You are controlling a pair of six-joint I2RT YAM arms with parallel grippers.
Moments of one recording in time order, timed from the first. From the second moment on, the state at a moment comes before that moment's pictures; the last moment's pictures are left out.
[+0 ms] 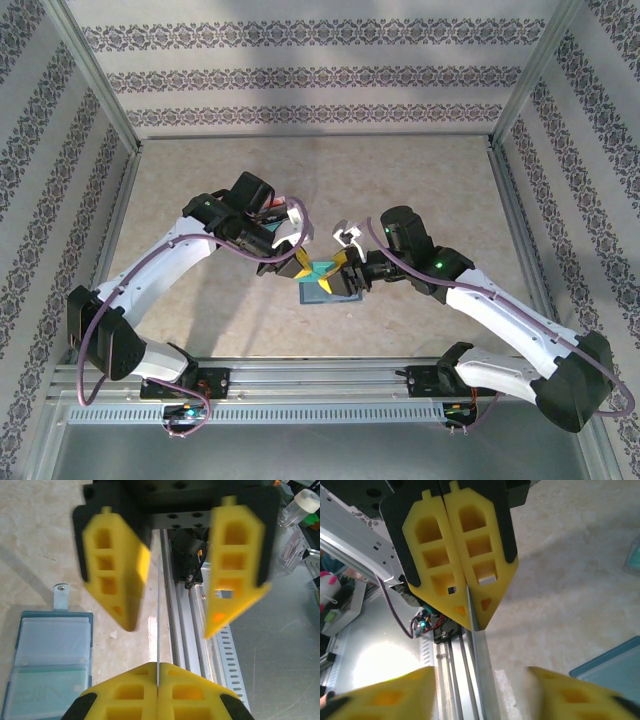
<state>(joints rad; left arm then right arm) -0.53 1.43 1.31 -1.02 0.94 0.68 0.66 1.08 0.84 -0.35 -0.80 0.14</state>
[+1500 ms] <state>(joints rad) -0.13 1.70 1.10 -0.35 0.71 0.88 0.53 1.03 0.79 -0.31 -0.30 0.50</state>
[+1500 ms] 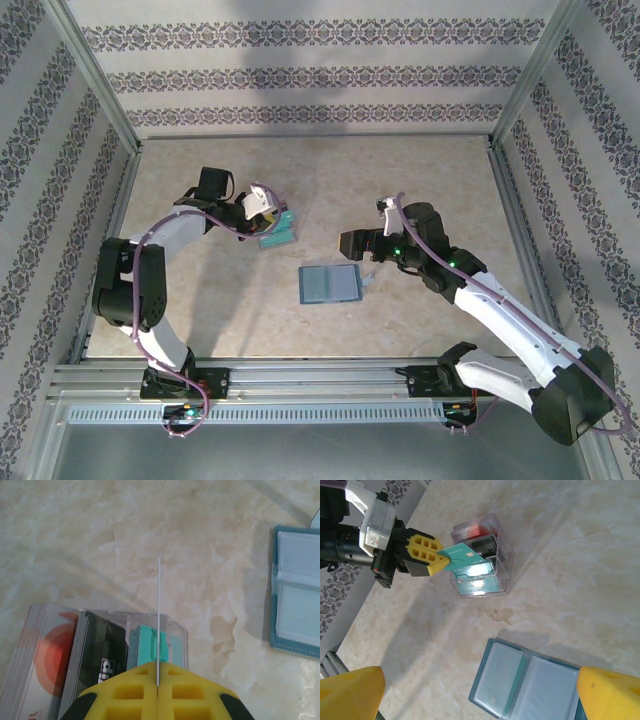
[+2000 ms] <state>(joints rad) -0.12 1.79 1.17 -0.44 0.68 0.92 0.52 1.02 0.79 -0.31 -0.30 0.50</state>
